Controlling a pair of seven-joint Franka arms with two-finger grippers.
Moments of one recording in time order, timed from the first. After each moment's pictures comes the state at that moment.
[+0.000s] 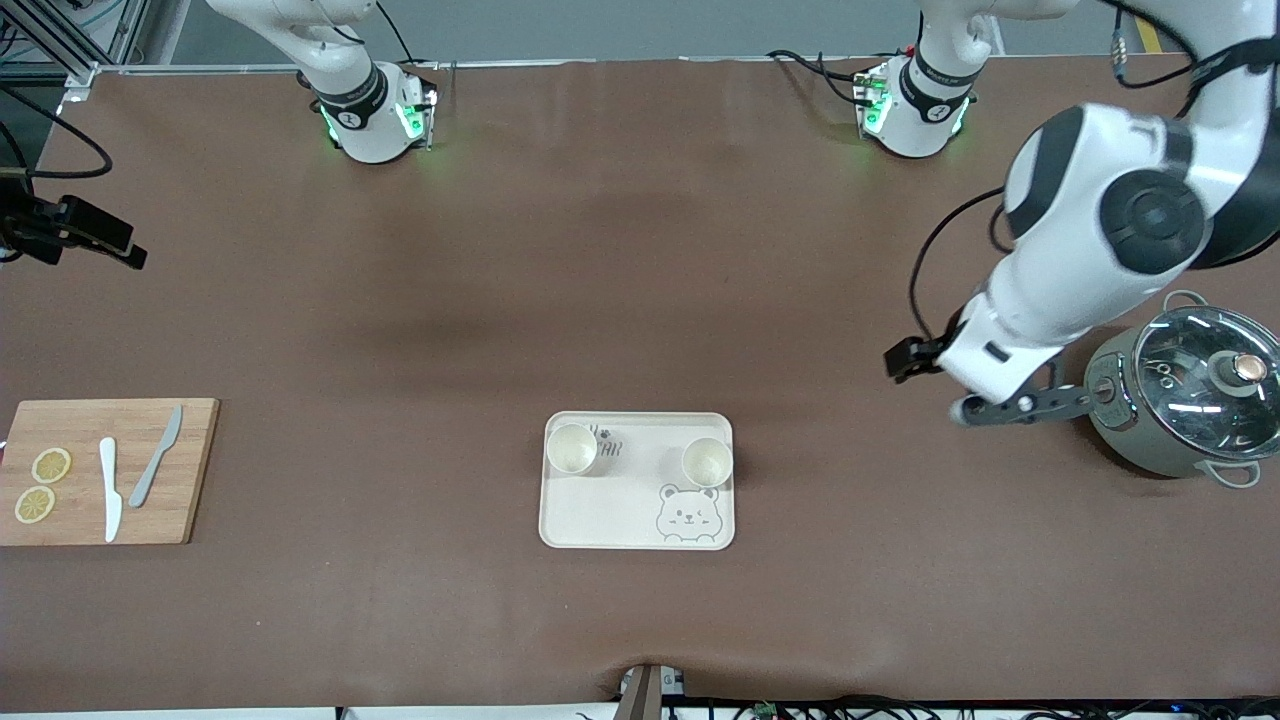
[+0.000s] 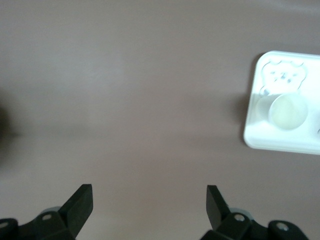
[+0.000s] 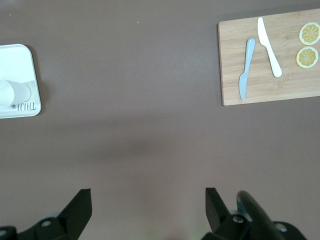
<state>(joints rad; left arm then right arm) -0.22 0.34 -0.11 -1.50 0.02 1.84 -0.42 -0.07 0.00 0.00 -1.54 0.04 1.49 0.03</state>
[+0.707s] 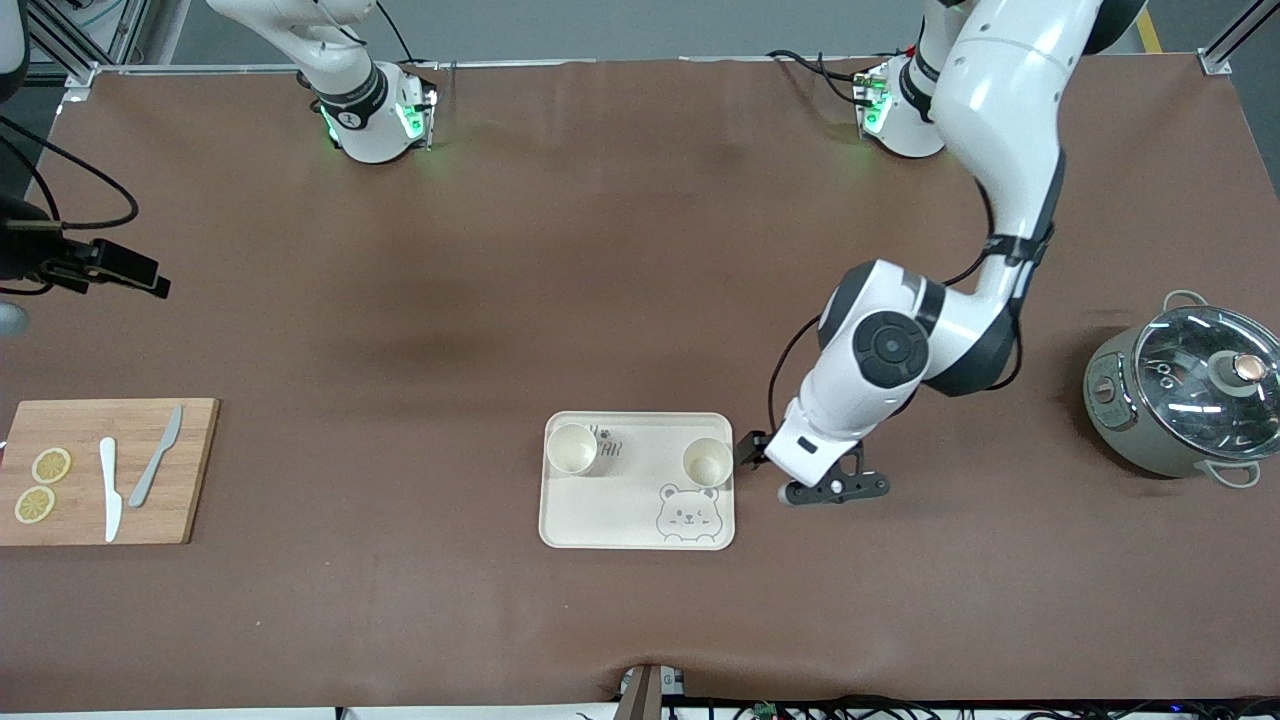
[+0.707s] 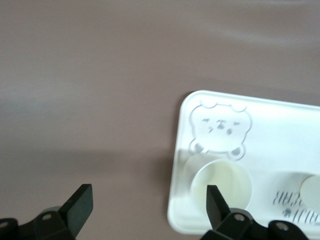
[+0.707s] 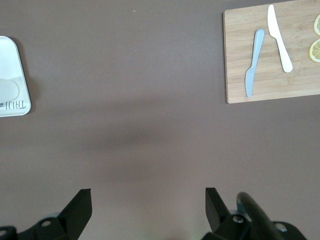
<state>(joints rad) -0.38 0.73 -0.11 -1.36 0.02 2.26 -0.57 -0.07 0.08 0.00 -1.54 0.04 1.52 0.03</state>
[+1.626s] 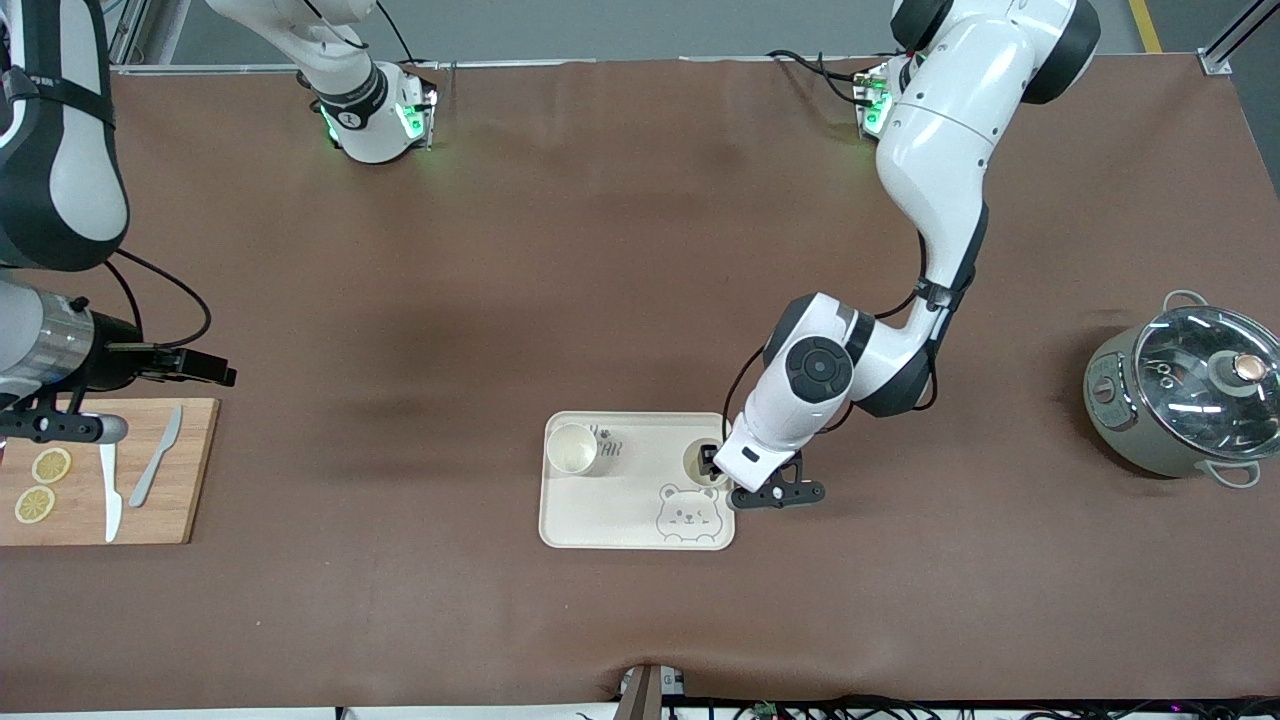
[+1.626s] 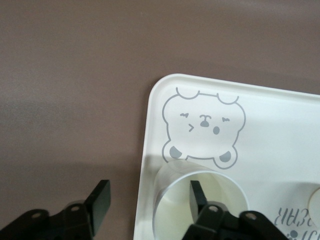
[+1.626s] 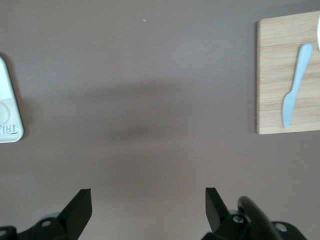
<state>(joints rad) -0.43 0.85 -0.11 -1.34 0.02 2.38 -0.61 -0.05 0.28 0.02 -1.54 0.09 1.69 0.04</state>
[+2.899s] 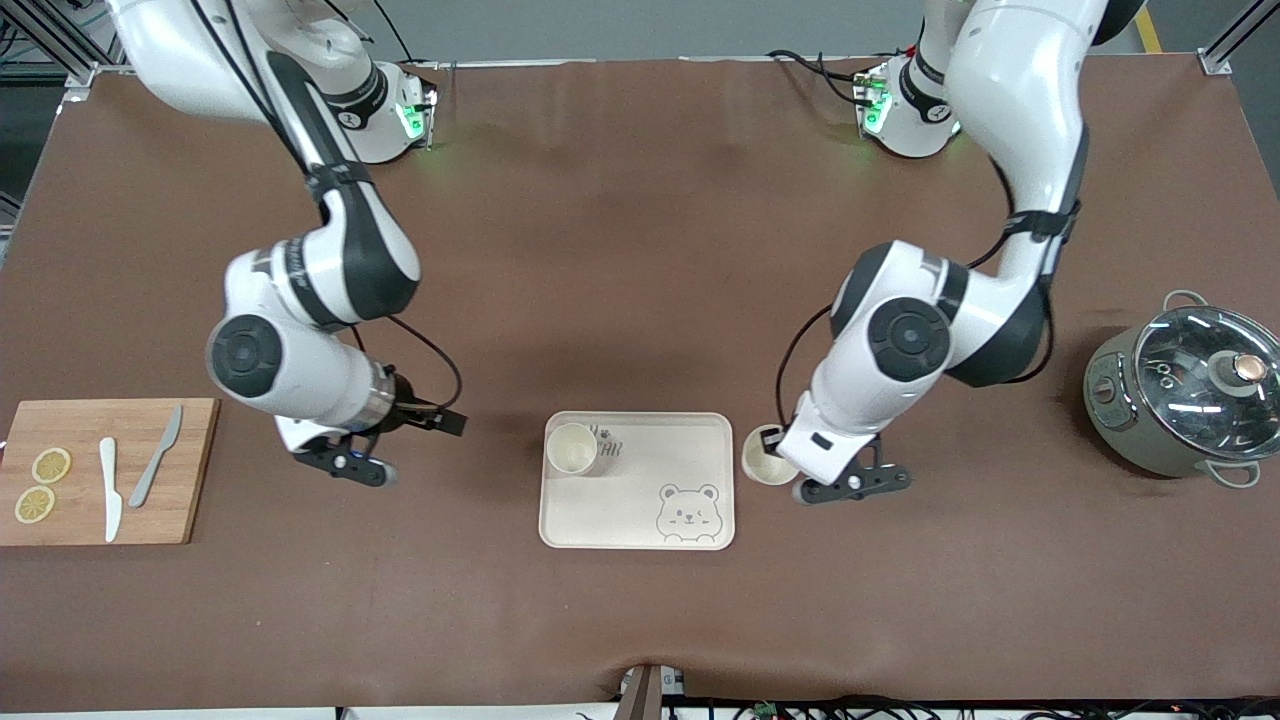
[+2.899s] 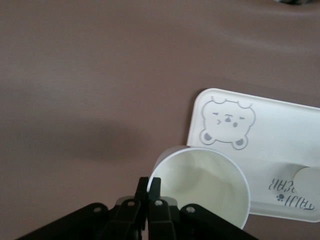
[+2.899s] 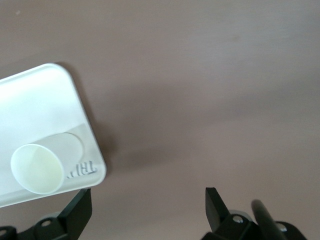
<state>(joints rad) -0.35 0.62 -0.10 -1.30 0.03 1.99 -0.60 0.31 0.53 0.03 -1.54 0.14 2.04 0.56</state>
